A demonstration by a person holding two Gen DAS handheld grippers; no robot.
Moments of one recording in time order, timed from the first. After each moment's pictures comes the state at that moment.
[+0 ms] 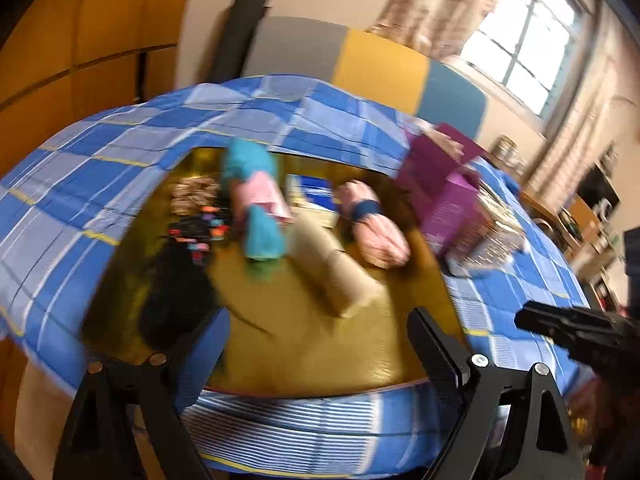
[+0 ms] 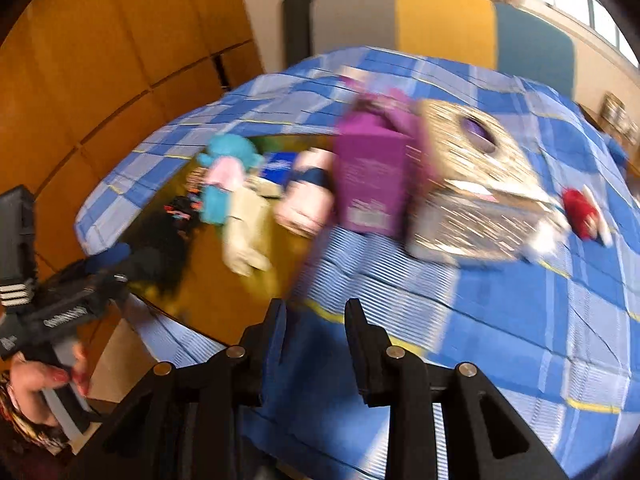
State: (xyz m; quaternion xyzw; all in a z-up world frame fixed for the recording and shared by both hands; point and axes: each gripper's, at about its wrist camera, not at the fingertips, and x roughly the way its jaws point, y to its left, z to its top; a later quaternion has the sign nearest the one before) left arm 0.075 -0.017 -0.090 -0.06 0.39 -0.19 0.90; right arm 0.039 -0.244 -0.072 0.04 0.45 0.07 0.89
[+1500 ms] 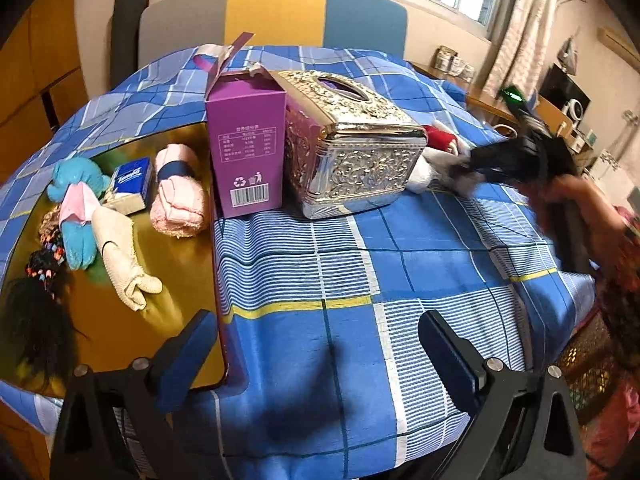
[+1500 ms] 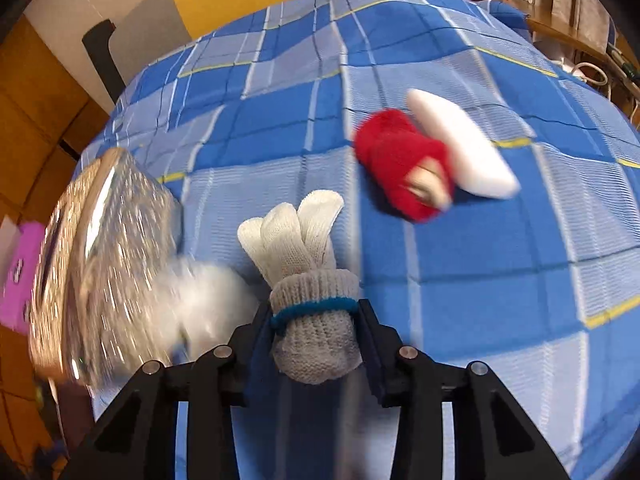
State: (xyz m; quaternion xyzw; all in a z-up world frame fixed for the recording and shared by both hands) left arm 0.049 -0.199 -0.097 0.06 0.44 -0.26 0.86; right arm 0.130 -0.530 -0.132 0.19 0.50 -0.09 0.84
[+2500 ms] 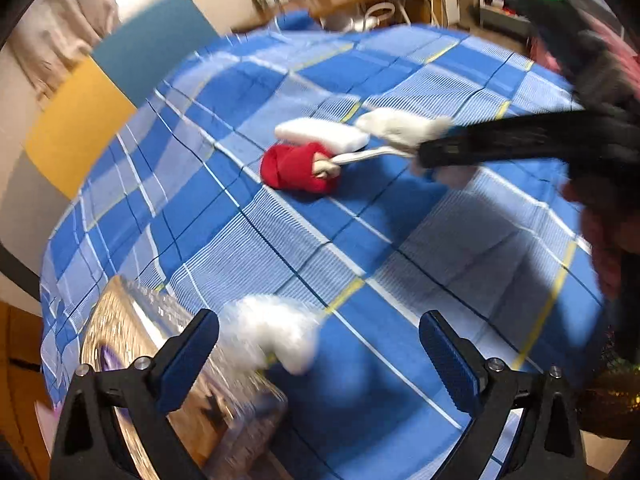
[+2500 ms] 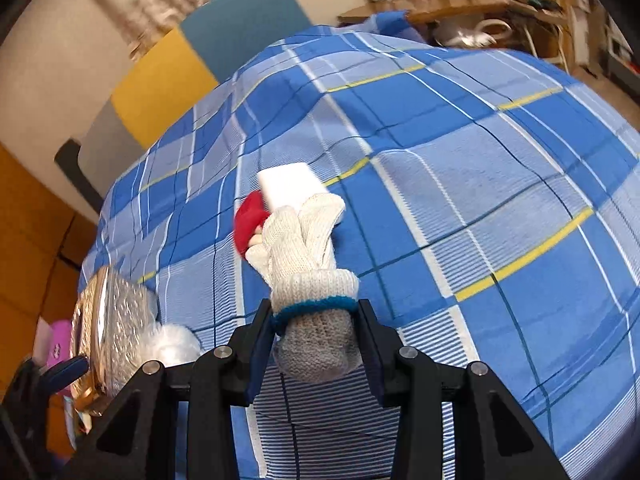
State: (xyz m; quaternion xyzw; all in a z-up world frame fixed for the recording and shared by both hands) left arm 0.120 -0.486 -0.080 0.40 0.40 -0.40 0.72; right arm 0.043 -0.626 -0.108 0.34 0.38 -0.17 0.84
